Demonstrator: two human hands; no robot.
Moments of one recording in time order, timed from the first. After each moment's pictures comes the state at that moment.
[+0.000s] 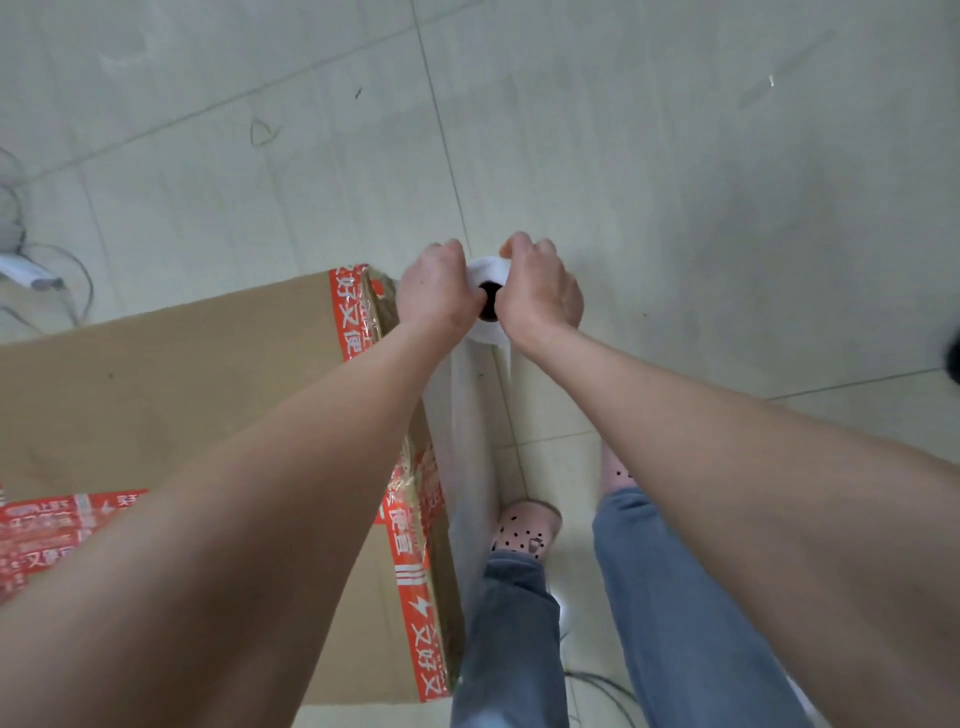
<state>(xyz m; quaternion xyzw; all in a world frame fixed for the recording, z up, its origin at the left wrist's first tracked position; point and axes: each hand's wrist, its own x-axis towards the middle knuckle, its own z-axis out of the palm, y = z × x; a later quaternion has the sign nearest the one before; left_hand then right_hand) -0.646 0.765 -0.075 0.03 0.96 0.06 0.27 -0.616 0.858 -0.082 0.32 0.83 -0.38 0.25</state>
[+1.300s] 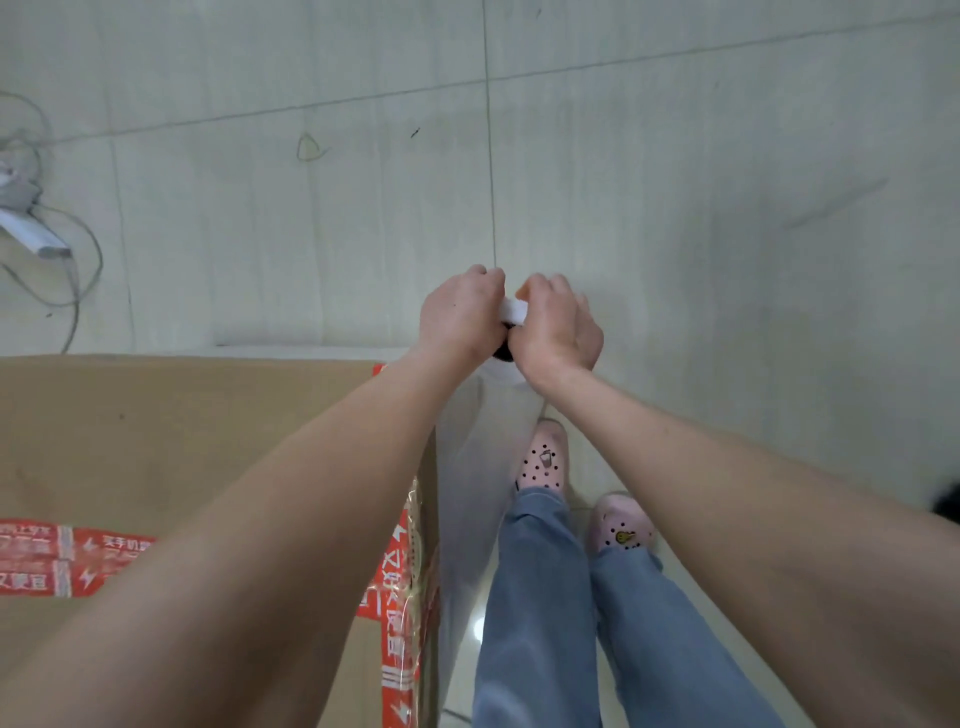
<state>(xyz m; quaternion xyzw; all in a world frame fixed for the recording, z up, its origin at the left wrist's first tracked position) -0.736 0.756 -0.088 0.08 0.95 0.05 0.29 -0.706 0.850 -0.094 0.18 0.92 -0.24 0.27</state>
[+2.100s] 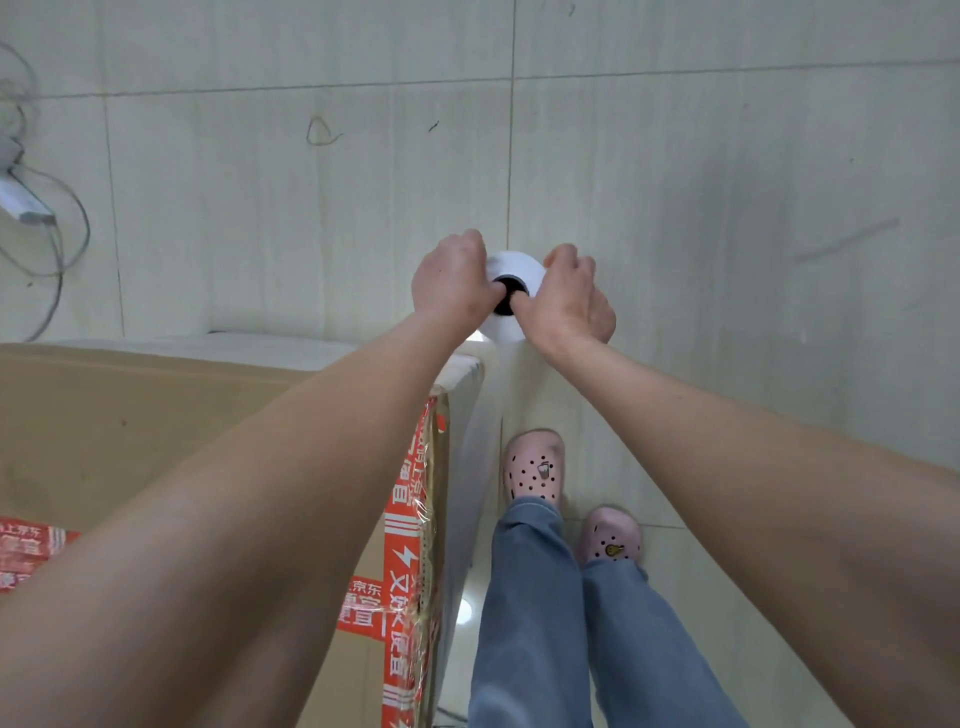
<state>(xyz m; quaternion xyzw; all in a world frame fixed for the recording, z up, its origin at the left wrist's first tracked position) -0.793 0.729 -0.092 -0.07 0.95 0.14 0.28 -0.766 0.836 -0.096 0.22 0.90 -0.24 0.30</state>
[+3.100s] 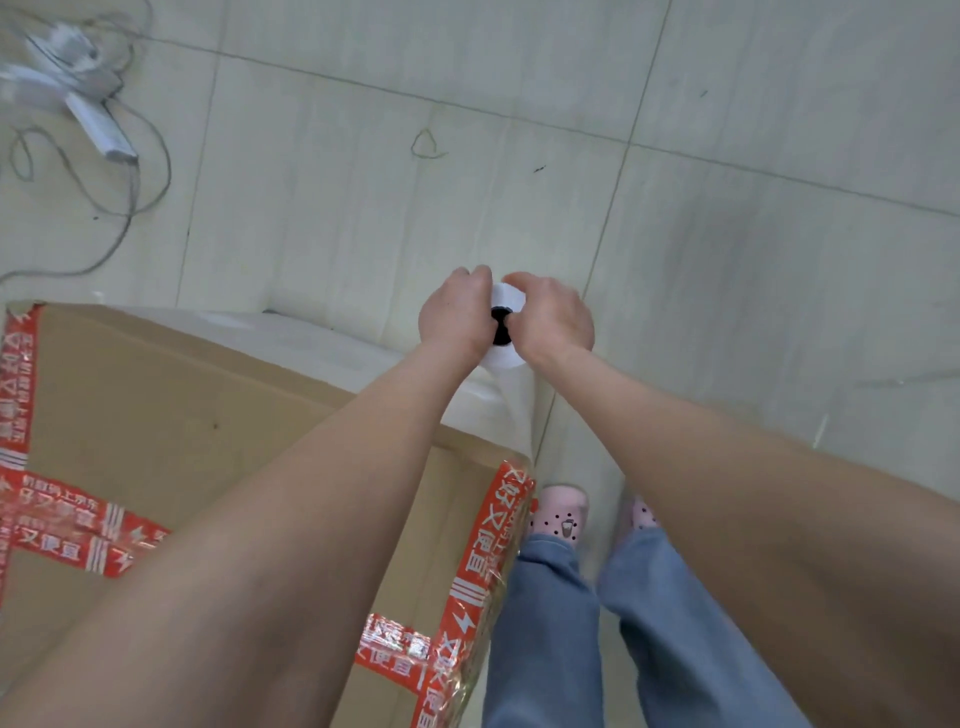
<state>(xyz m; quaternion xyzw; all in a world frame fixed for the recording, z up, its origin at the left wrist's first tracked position) -0.825 0.615 -0.097 -0.15 0.93 0.14 0.30 -0.839 0.714 -0.092 0.04 0.90 -0.25 0.35</state>
